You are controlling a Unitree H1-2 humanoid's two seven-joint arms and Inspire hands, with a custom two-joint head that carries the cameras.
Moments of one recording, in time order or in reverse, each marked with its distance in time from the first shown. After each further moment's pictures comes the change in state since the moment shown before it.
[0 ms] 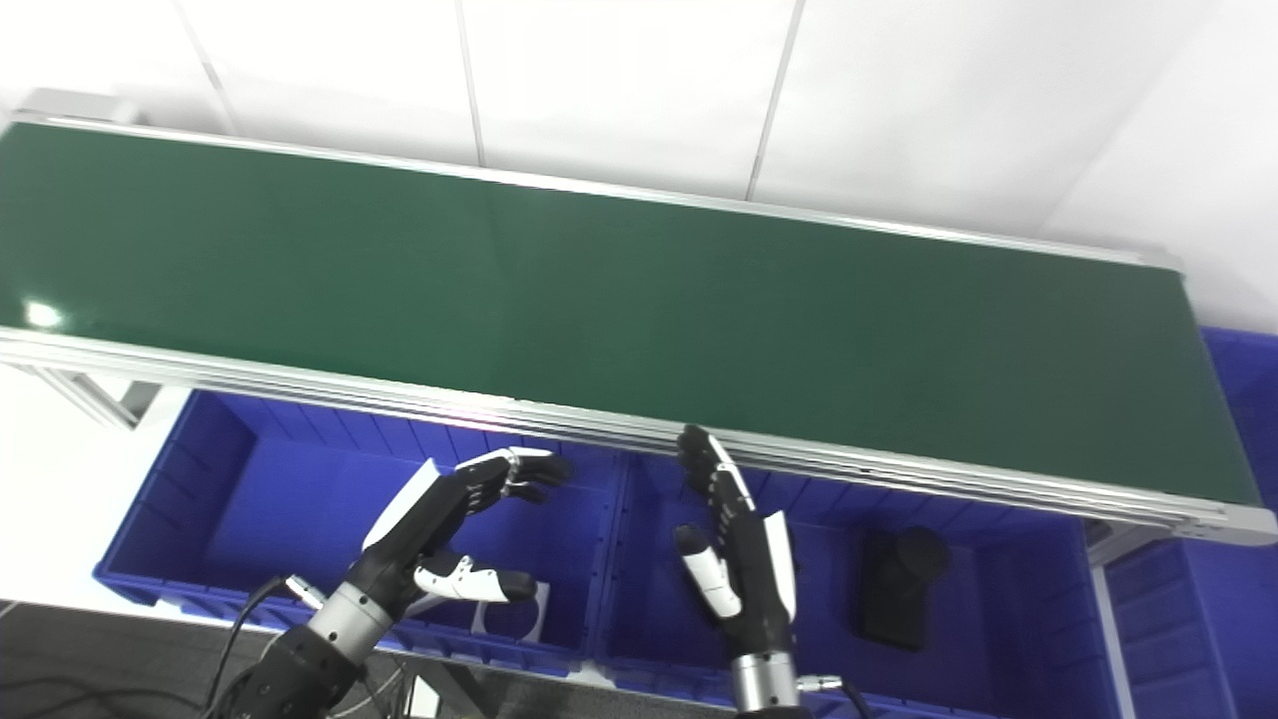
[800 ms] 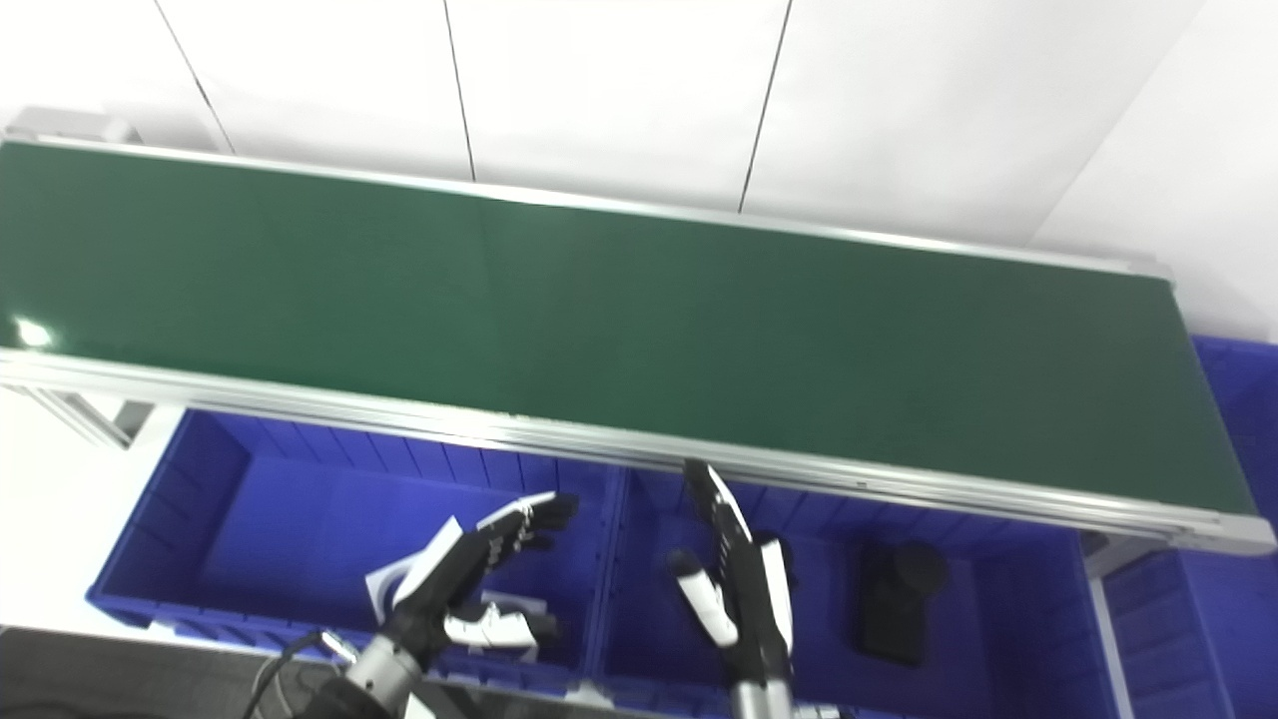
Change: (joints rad) left arm -0.043 -0.004 -0.153 0.203 0.052 -0.033 0.178; right arm -0.018 -0.069 0.071 0.054 0.045 0.000 -0.094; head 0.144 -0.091
